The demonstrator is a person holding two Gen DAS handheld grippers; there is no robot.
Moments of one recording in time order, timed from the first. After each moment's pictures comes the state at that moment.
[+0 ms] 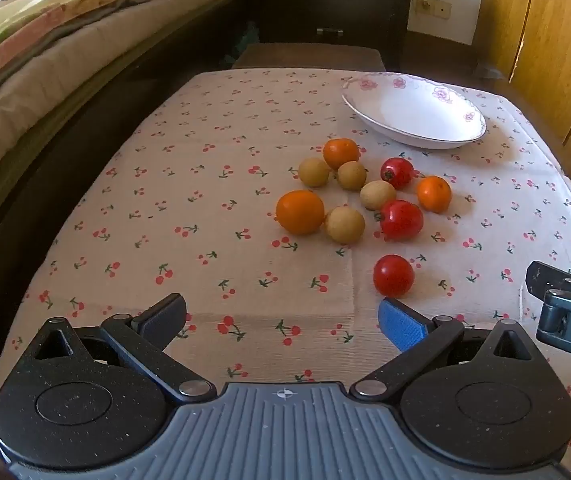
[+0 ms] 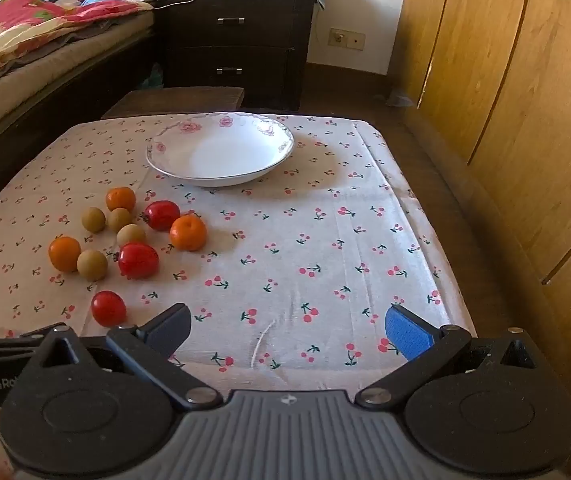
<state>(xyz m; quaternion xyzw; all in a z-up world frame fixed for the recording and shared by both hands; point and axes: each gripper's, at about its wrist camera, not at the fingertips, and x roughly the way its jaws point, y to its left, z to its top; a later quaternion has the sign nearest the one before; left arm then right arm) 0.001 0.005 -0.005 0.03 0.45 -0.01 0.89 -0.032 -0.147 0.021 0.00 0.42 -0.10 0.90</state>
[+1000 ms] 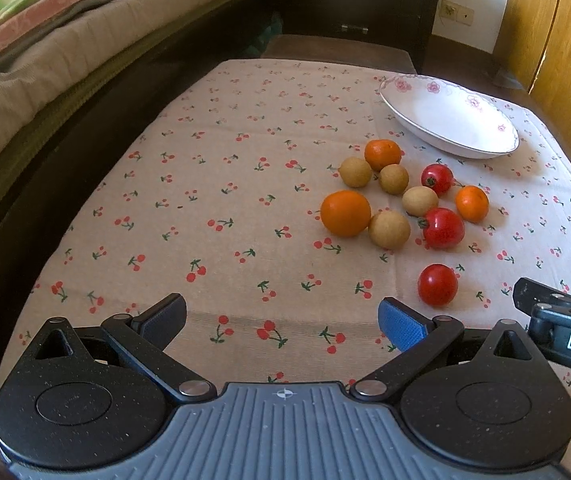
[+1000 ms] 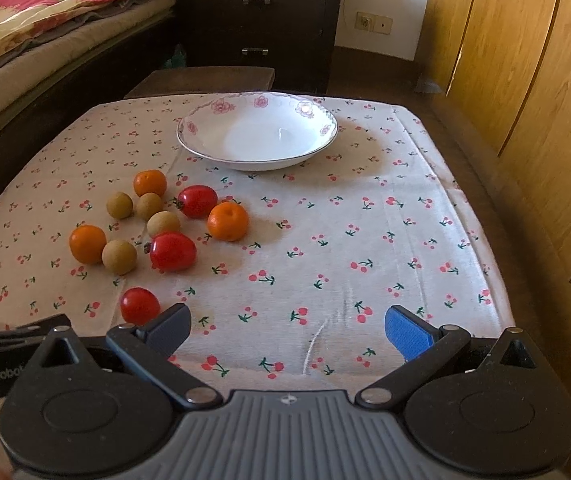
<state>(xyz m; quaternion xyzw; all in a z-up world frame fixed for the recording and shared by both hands) 0.013 0.032 -0.009 0.01 0.46 0.01 0.89 -0.007 -0.129 0.007 0.01 0.44 -0.07 0.89</state>
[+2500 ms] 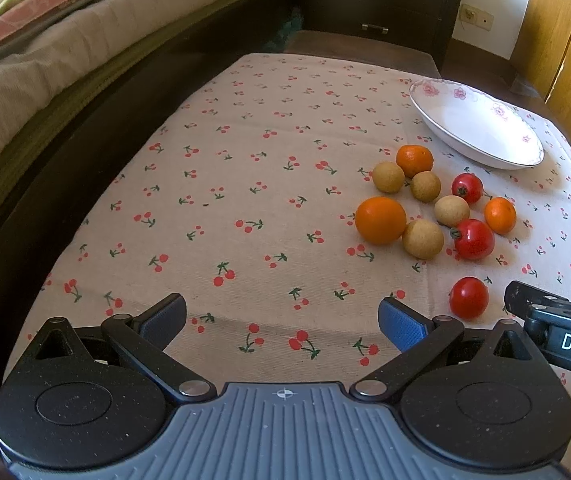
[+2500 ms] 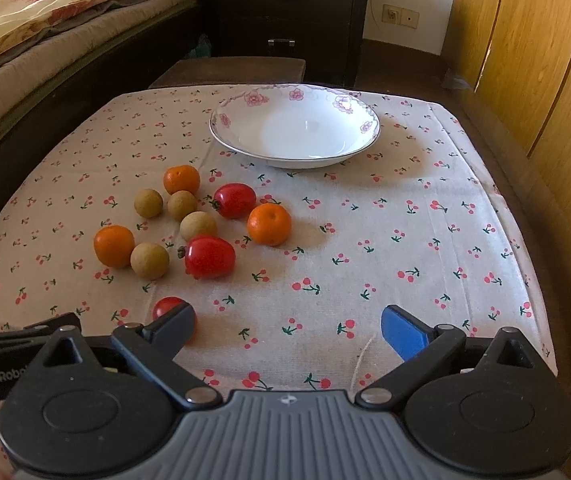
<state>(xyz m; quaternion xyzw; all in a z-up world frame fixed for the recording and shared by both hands) 0.022 0.051 -0.013 -0.01 0.47 0.03 0.88 0.011 -0.112 0.000 0.01 0.46 -0.04 0.89</state>
